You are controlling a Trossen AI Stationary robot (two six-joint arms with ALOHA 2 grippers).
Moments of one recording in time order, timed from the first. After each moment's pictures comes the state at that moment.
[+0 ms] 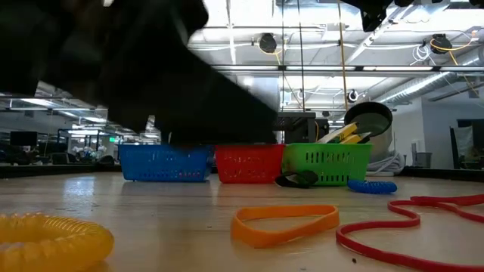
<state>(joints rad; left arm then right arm) -0.53 2.06 0.88 0.88 -0.29 -0.30 0.45 1.00 0.53 0.42 0.47 0.05</state>
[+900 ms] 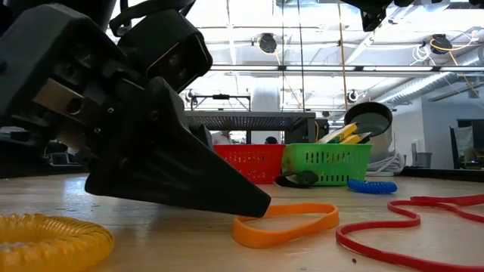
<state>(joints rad) -0.54 2.17 0.88 0.73 -0.27 -0.34 0.45 1.00 0.53 0.42 0.47 0.04</state>
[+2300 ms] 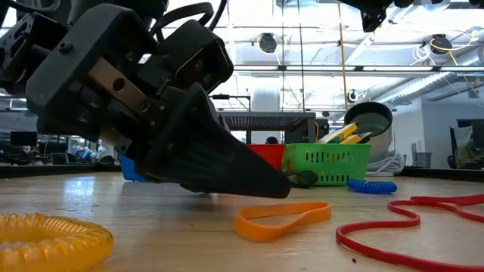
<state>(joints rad) -0.45 2.17 0.88 0.90 -0.03 -0.34 0.45 1.00 0.53 0.42 0.47 0.04</state>
